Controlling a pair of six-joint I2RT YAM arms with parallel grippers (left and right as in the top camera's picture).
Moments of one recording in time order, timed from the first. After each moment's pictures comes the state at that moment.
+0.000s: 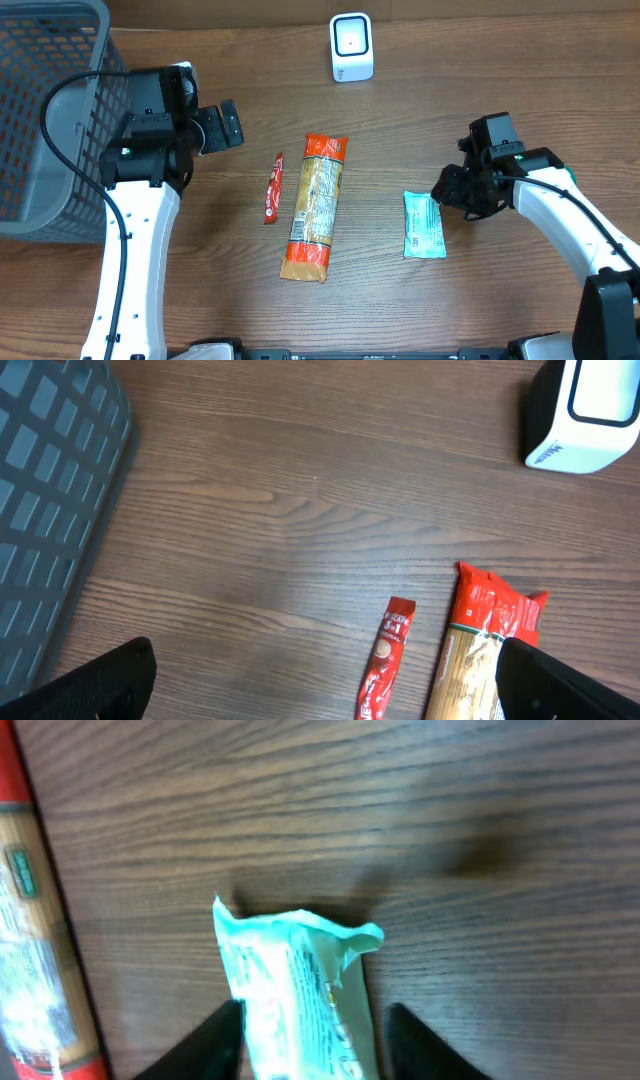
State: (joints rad) left arm 0.04 1.41 1.38 -0.85 -0.04 -0.17; right arm 0.20 1.59 1.00 -0.73 -0.27 0.42
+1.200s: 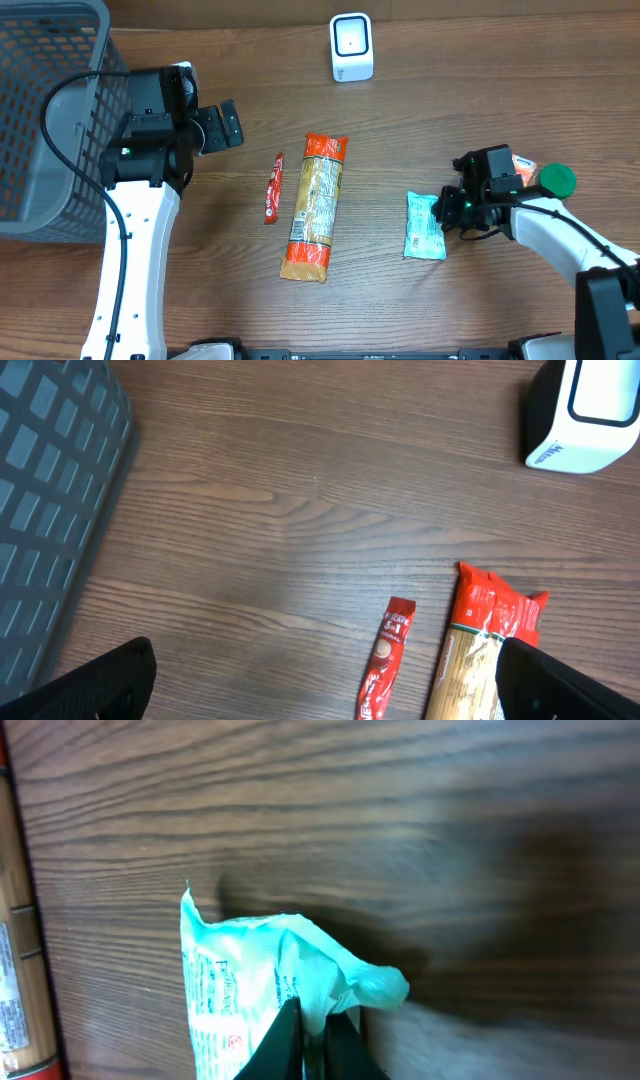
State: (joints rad) left arm 0.04 1.41 1.38 -0.85 -0.04 -0.17; right arm 0.18 1.56 0.73 -0.40 -0.35 0.40
